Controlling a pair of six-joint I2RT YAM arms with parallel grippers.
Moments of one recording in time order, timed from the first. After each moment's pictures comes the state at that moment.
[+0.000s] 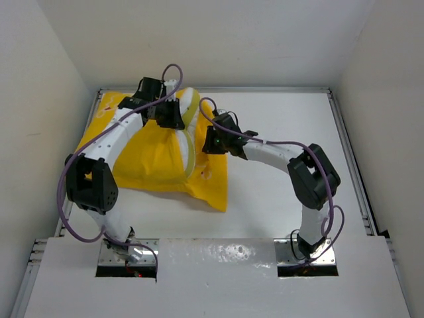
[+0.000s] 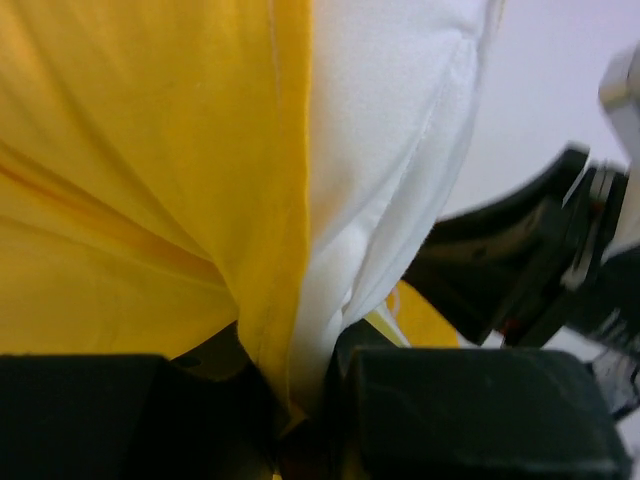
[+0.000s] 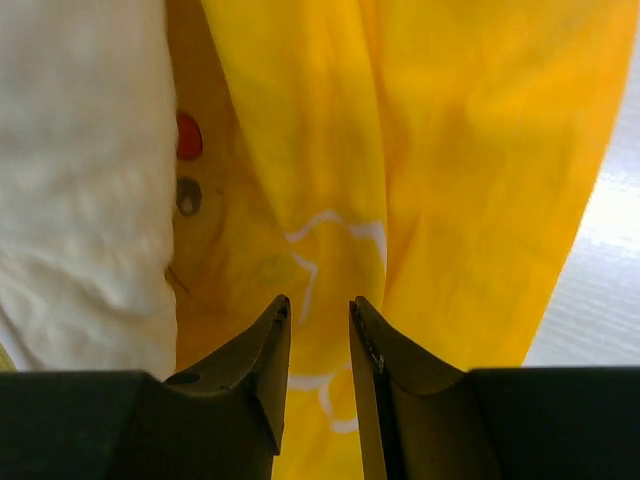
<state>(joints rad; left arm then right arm) -0.25 1.70 1.55 -0.70 0.32 -0.19 0.68 1.89 1.27 -0.13 0.00 0.60</state>
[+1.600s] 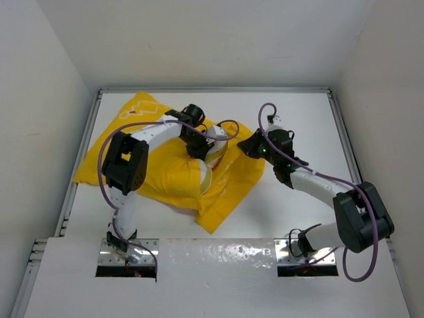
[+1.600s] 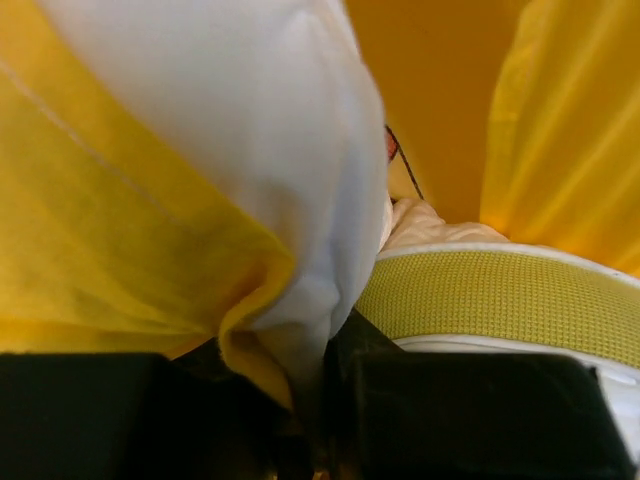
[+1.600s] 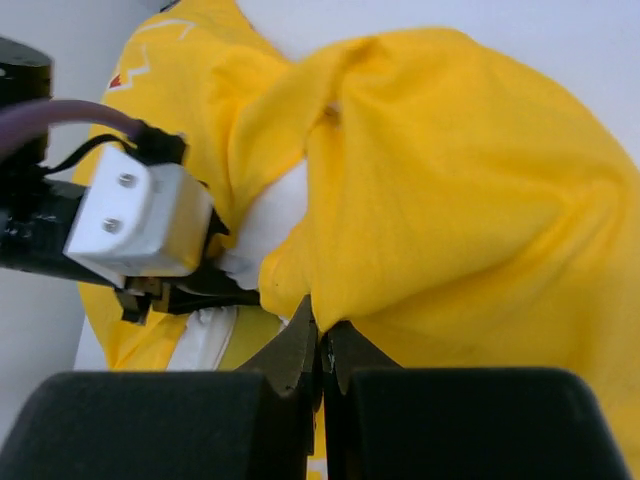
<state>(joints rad) -0.45 2.03 1.55 -0.83 0.47 0.71 0.41 1.39 0.61 0.43 -0.12 0.69</state>
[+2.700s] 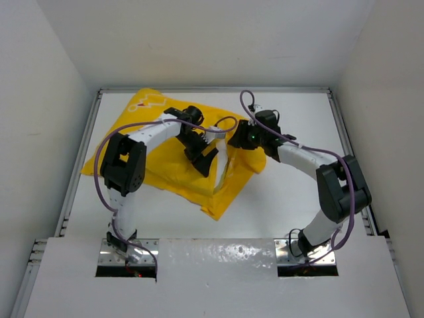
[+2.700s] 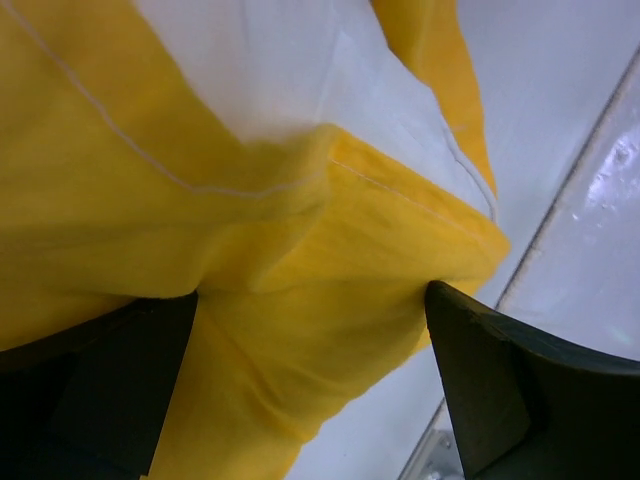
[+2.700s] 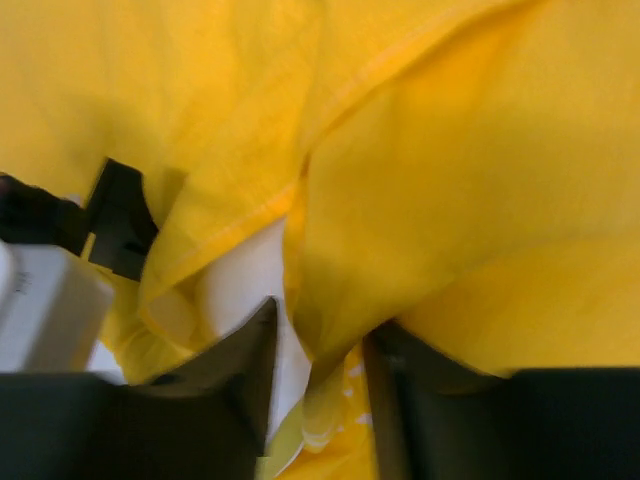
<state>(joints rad) -0.47 2.02 1.59 -1.05 0.62 0.52 0.39 1.65 0.99 0.06 -0.25 0.50</state>
